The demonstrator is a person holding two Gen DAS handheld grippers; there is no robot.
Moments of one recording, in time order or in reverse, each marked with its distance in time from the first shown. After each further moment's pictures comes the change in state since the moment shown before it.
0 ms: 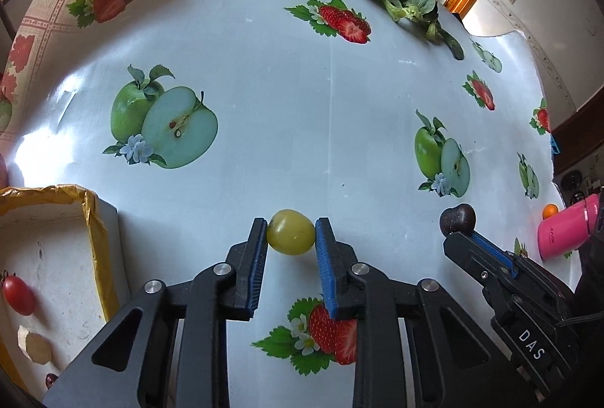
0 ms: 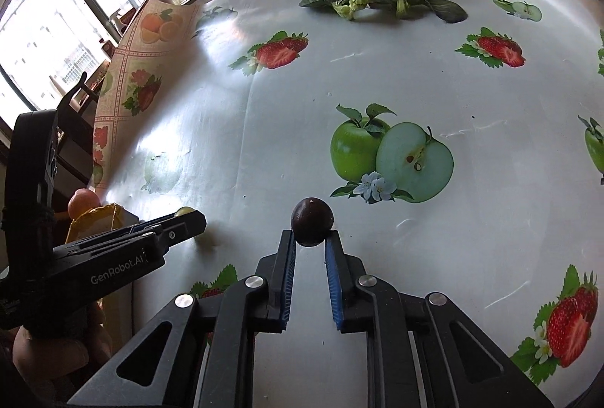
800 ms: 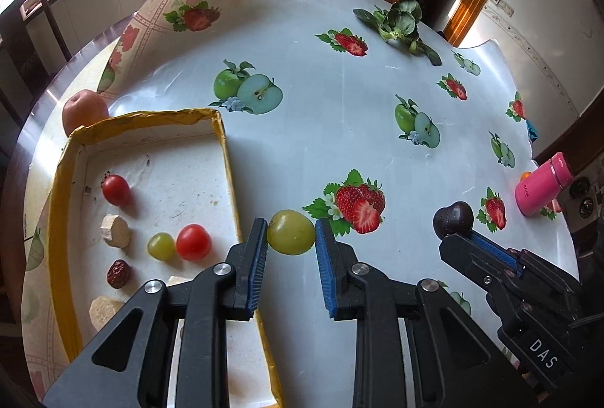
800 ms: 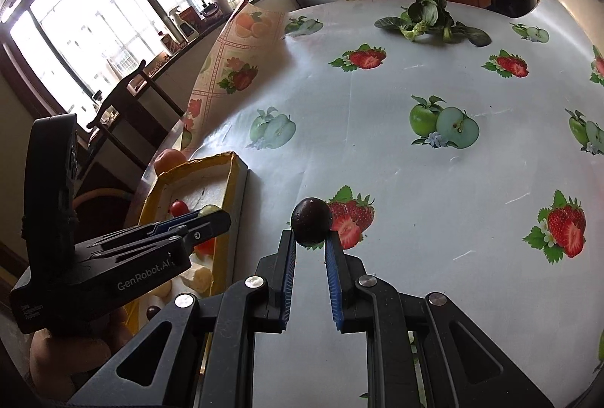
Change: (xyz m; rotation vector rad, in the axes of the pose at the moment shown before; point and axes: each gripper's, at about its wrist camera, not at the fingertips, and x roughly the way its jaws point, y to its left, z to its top) left arm -0.119 0.022 -0.084 -0.018 -0.098 0.078; right arm -0.097 0.082 -0.066 -0.095 -0.027 0.131
